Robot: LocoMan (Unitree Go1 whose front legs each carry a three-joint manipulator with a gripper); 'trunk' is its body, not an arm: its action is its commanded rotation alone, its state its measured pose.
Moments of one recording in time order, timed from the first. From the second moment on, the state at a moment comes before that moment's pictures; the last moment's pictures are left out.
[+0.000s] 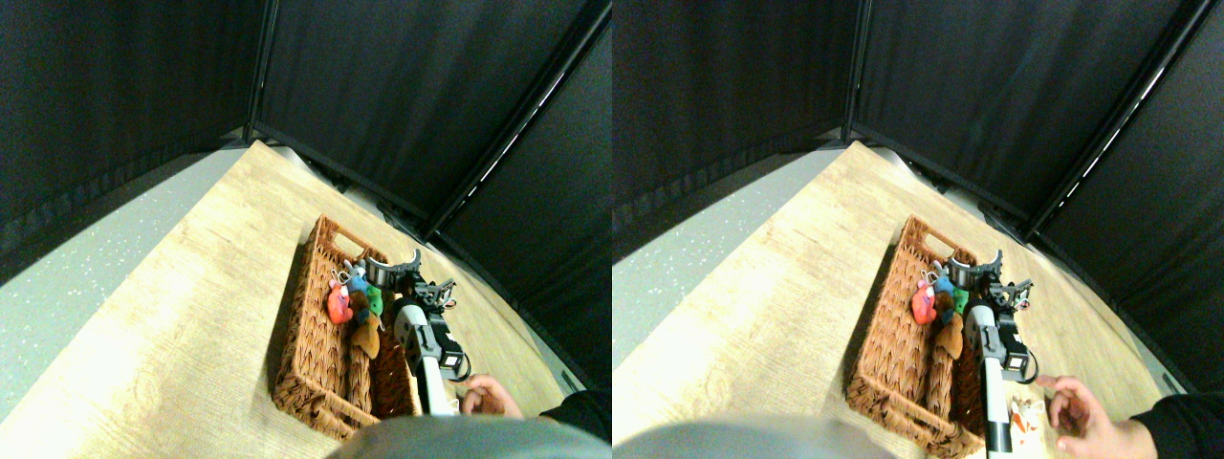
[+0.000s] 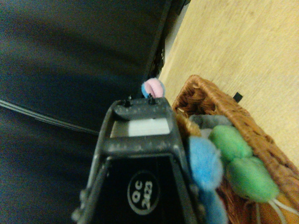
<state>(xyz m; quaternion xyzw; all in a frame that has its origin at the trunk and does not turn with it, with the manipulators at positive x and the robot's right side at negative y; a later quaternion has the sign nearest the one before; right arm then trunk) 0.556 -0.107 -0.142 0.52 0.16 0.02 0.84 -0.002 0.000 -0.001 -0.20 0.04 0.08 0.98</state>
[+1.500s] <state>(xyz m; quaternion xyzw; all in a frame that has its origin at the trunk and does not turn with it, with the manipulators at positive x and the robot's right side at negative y) 0.460 -0.244 -0.208 0.56 -0.02 -0.19 0.80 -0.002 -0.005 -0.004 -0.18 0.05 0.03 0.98</state>
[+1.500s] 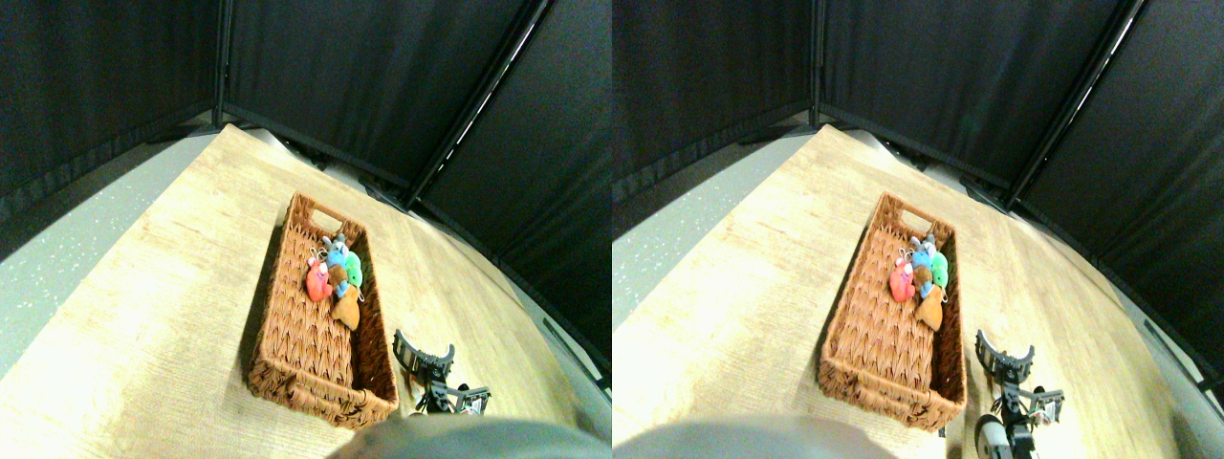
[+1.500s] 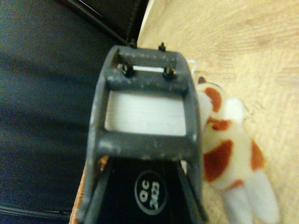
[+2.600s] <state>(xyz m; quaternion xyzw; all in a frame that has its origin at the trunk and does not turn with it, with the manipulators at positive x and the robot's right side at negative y) 0.467 -0.283 -0.248 0.57 -0.08 -0.28 0.77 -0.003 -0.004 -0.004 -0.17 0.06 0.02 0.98</state>
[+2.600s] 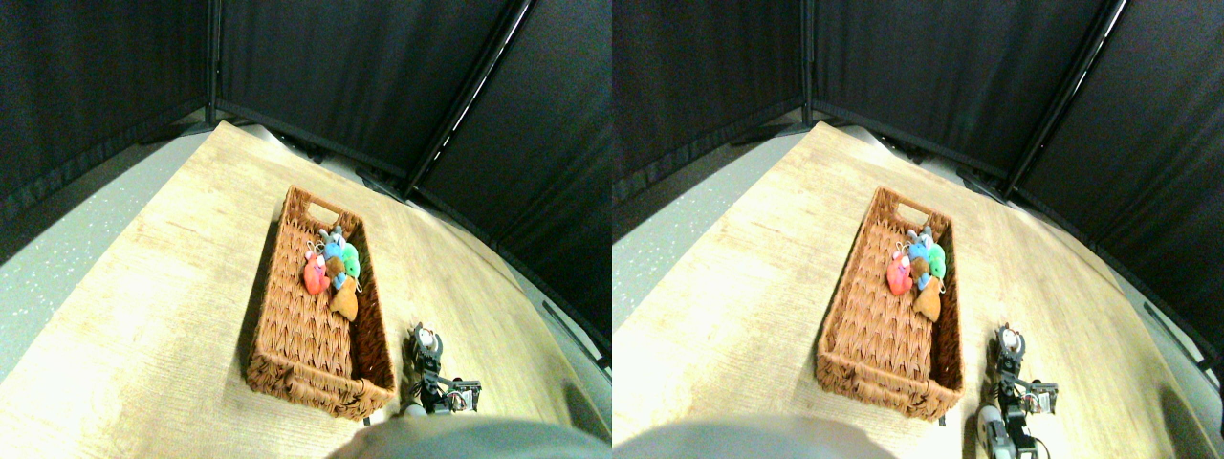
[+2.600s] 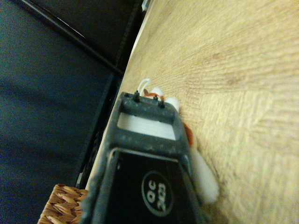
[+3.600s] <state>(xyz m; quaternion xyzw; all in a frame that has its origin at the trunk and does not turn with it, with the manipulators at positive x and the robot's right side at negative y) 0.537 -0.200 -0.145 0.51 0.05 -0.06 0.85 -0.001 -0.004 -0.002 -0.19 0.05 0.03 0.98</state>
